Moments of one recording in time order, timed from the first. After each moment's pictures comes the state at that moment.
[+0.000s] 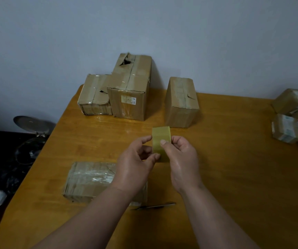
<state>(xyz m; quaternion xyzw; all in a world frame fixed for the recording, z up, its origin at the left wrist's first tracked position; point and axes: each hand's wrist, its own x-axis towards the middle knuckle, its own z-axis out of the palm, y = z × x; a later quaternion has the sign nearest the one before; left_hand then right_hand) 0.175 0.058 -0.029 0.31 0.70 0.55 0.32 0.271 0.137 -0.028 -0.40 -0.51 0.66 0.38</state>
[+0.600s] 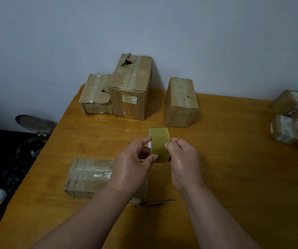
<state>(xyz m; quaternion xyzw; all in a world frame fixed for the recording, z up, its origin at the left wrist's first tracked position) 0.179 0.045 -0.031 0.39 0.73 0.52 0.22 0.279 0.132 -0.028 -0.44 -0.53 0.65 0.33</state>
